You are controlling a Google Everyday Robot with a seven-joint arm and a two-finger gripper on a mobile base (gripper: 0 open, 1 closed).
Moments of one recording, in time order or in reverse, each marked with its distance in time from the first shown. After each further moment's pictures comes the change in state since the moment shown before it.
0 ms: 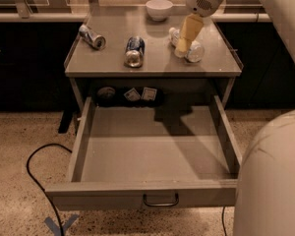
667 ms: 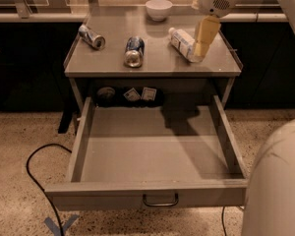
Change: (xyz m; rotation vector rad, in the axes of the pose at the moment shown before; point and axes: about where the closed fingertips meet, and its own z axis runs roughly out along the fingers) arm 0.026 0.020 -0.020 -0.072 0.026 -0.130
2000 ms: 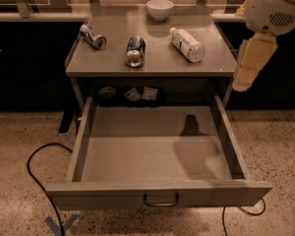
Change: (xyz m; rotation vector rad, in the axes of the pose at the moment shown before) arm 0.053 0.122 -0.090 0.043 0.129 0.098
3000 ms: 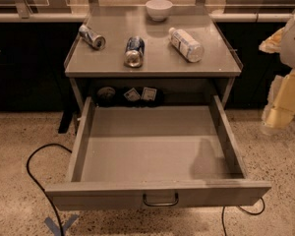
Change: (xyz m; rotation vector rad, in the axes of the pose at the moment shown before) arm 0.034 0.086 -0.021 -0.108 -0.022 0.082
